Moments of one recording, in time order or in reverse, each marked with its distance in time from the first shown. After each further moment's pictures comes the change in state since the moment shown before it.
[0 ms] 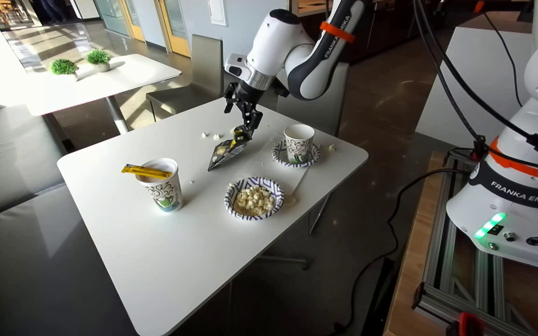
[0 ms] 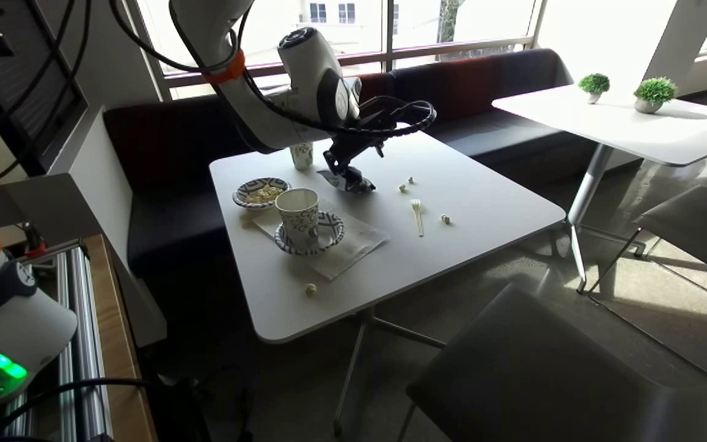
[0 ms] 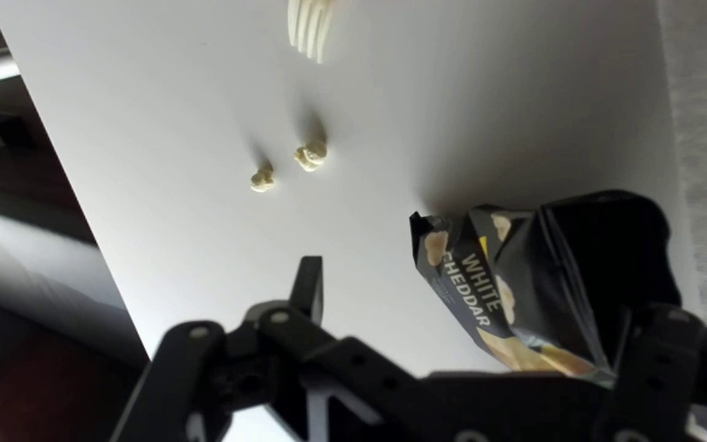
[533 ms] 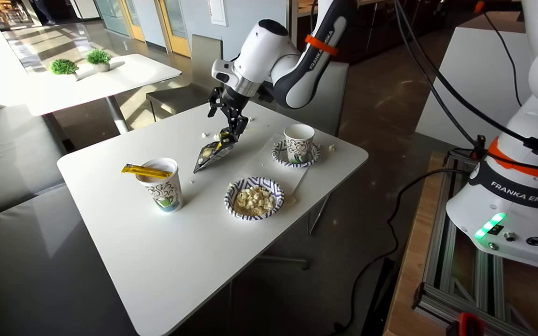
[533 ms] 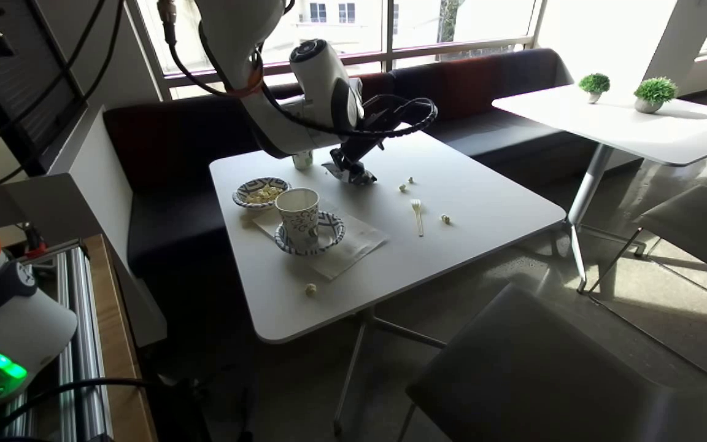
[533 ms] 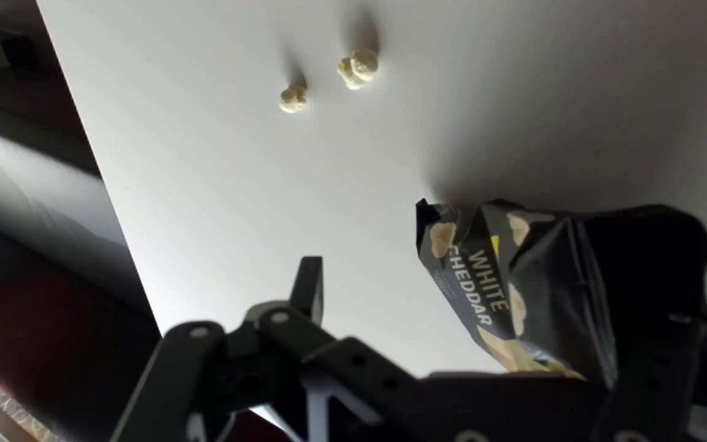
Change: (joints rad) arm 0.050 0.119 0.004 0.134 -0.021 0.041 -0.062
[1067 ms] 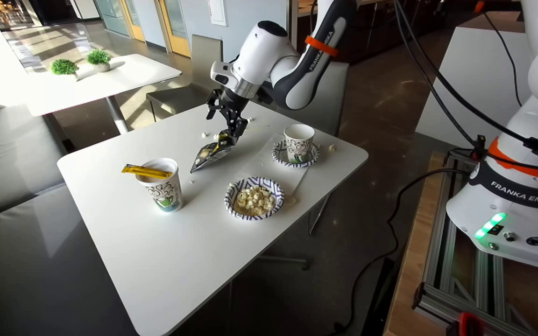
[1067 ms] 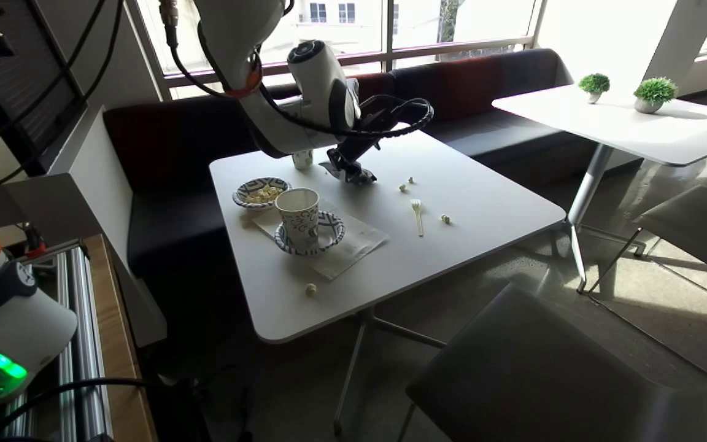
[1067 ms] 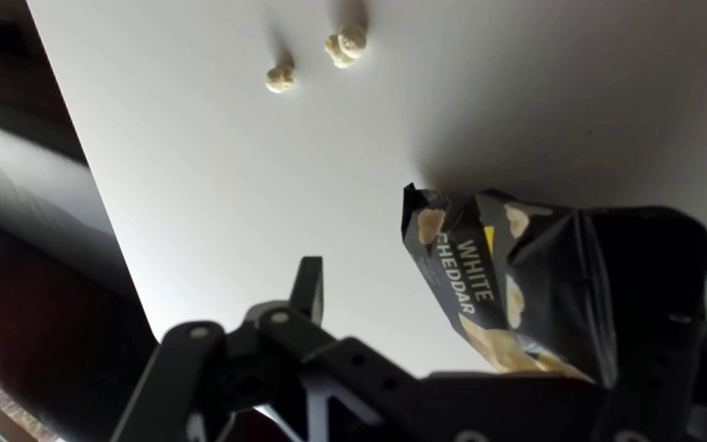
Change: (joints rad) arm -0.006 0.001 0.018 -0.012 0.000 -0.001 -0.010
